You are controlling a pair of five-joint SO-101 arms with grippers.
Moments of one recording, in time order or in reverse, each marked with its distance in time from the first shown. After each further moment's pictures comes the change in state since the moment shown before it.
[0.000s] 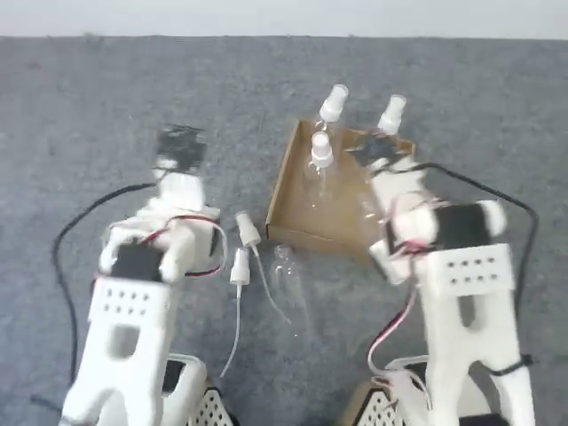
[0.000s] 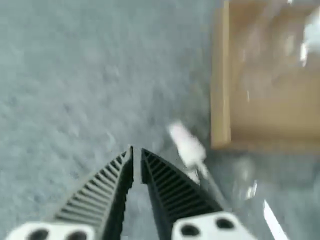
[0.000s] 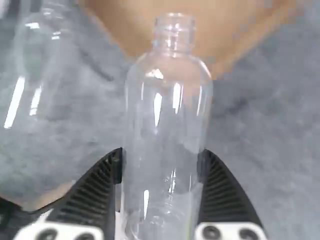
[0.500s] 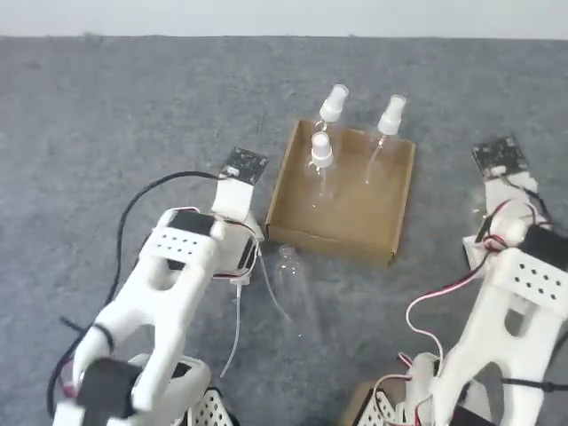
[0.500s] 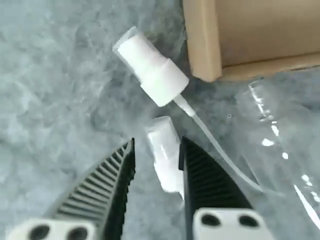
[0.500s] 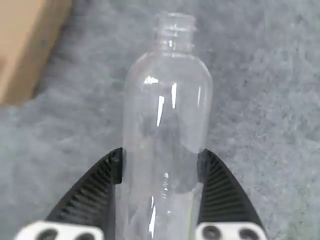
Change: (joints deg) left arm 6.9 28.0 -0.3 -4.7 -2.0; right arm 33.9 0.0 15.6 -25.1 12.5
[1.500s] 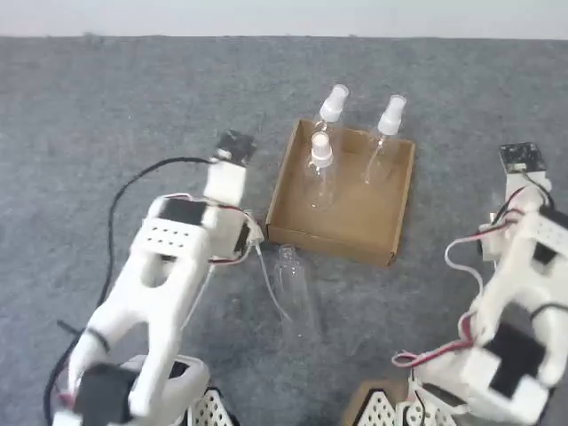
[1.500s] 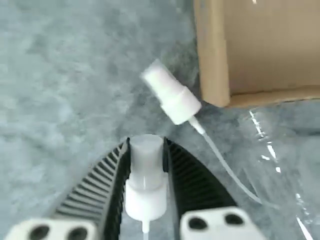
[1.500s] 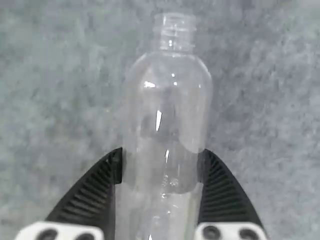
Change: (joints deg) left arm -2.7 -2.8 -6.2 3.7 0.6; right arm 5.0 31.7 -6.7 -20.0 -4.0
